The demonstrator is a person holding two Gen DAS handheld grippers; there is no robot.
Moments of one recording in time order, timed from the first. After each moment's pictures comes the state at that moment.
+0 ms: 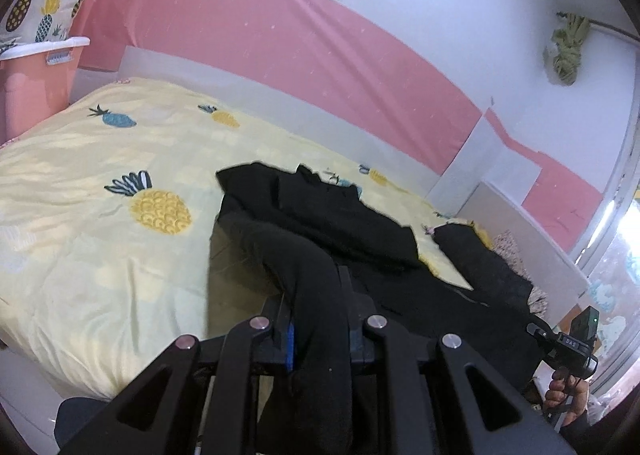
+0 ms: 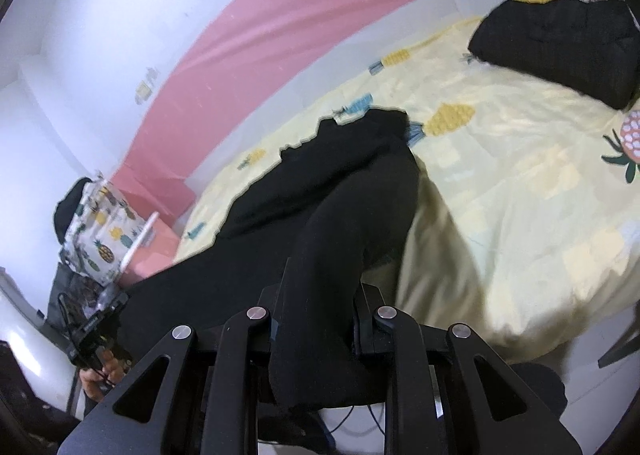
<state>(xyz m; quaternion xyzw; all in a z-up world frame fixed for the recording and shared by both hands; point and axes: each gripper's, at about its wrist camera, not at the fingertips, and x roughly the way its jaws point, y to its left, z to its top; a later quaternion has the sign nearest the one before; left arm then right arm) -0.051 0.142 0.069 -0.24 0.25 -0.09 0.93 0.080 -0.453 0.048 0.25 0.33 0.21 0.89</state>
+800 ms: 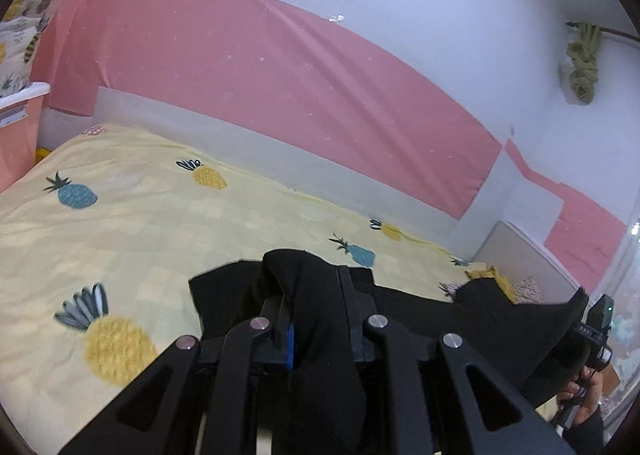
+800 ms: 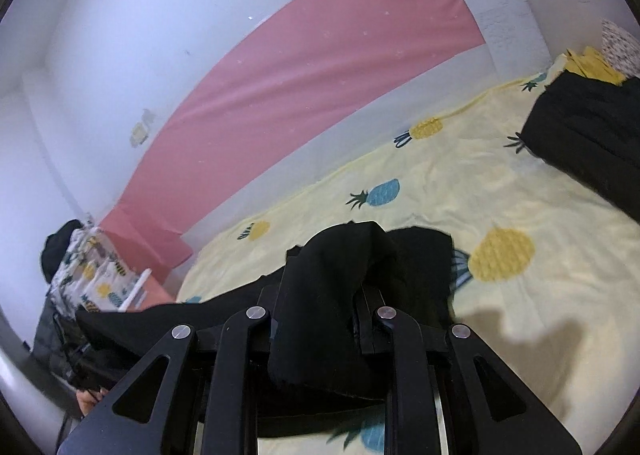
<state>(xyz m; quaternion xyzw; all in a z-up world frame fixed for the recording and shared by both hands) 0.168 0.159 0.132 -0.22 0.21 -0.07 0.95 0.299 -0.426 0.125 0.23 0.27 0.20 0.91</state>
